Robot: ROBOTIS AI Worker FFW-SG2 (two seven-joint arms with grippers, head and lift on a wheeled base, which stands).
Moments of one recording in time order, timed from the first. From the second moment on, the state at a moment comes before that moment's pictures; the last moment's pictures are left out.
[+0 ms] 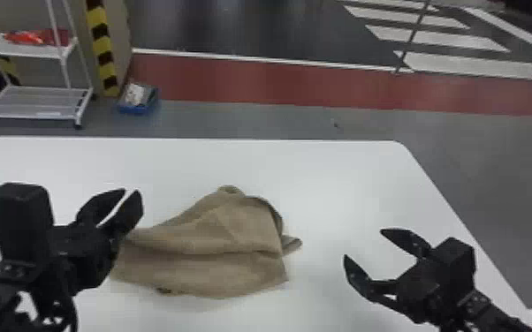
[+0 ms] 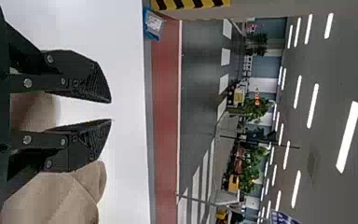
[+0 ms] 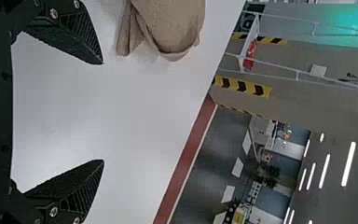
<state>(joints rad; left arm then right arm) 0.34 0.00 -0.05 -2.26 0.04 0.61 -0.19 0.44 0.00 -0.32 -2.09 0.35 0.22 0.73</state>
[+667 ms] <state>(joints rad) 0.43 0.00 -0.14 -2.33 0.01 0.80 -0.32 0.17 0.00 -0.22 -1.85 0.47 0.32 0.82</state>
